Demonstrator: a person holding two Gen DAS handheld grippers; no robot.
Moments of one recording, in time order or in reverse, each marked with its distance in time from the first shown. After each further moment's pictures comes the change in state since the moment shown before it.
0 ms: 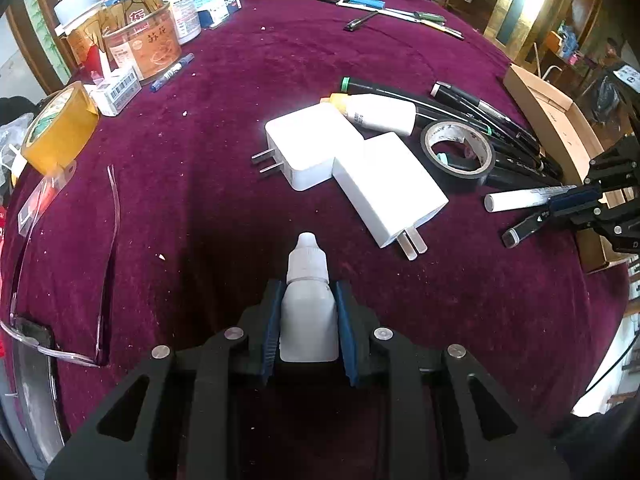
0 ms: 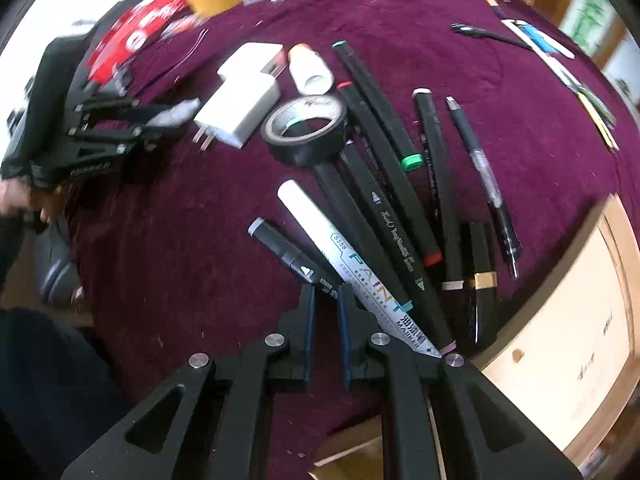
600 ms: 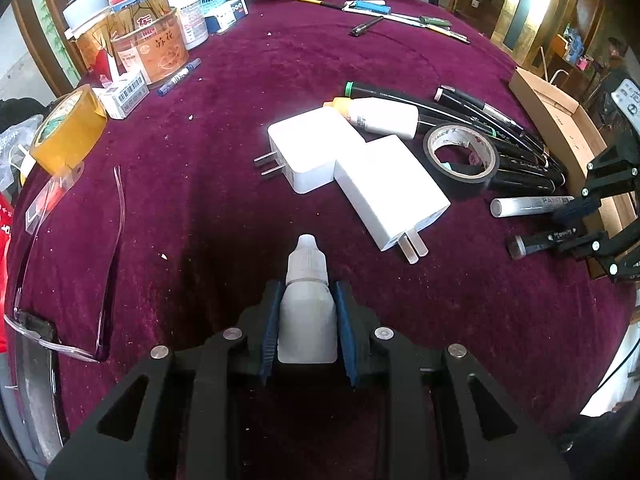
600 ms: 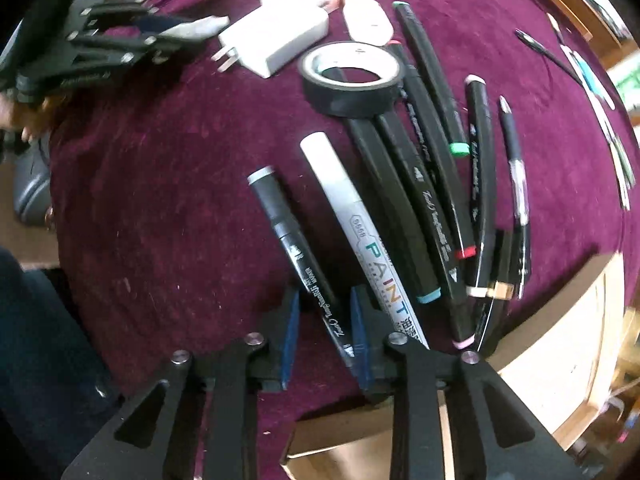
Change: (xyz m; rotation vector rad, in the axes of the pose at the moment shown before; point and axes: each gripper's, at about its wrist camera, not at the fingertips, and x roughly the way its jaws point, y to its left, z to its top) left arm -0.001 -0.005 -0.003 -0.012 -0.026 0.032; right arm 0.026 0.033 0.008 -0.113 0.132 -0.092
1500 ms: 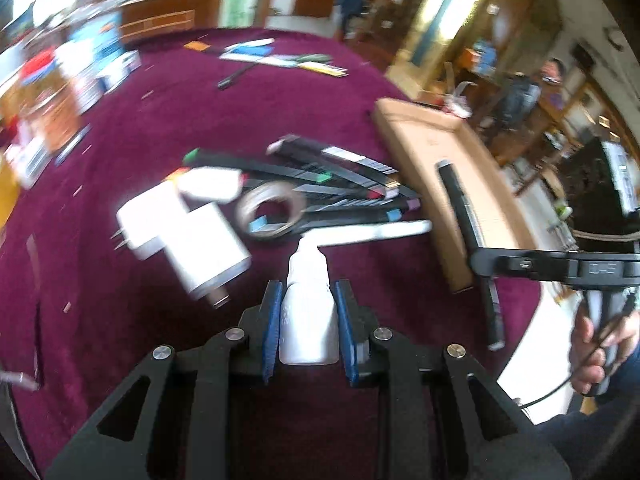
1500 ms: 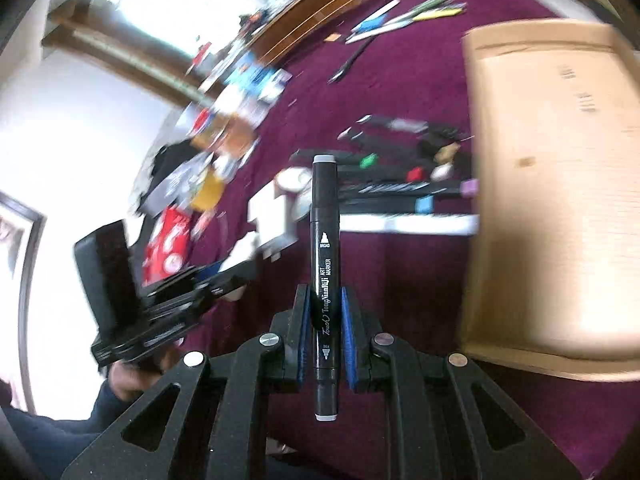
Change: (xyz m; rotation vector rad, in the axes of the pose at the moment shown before) left arm -0.058 -0.073 0.027 0.116 -0.094 -0.364; right arm -0.082 -0.030 -0.137 0.977 -0.637 0.409
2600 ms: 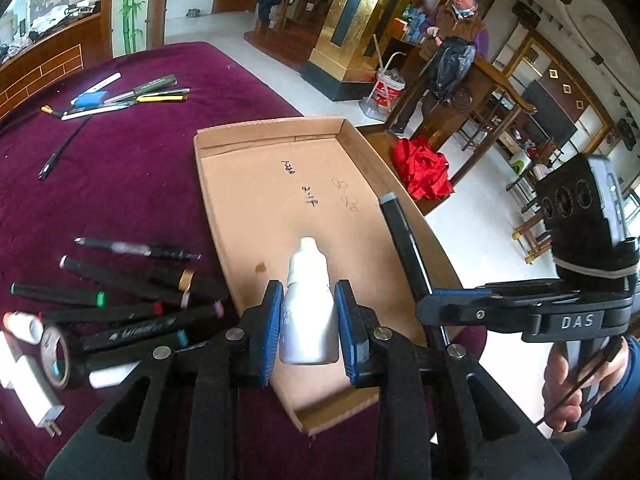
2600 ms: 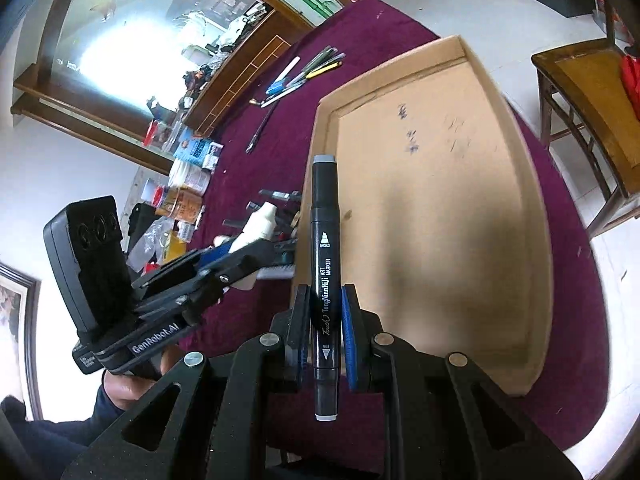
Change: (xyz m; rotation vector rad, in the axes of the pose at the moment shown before) left arm 0.087 -0.163 0.089 0.155 0.057 -0.132; right arm -0.093 -0.112 0.036 0.138 -0.075 -0.043
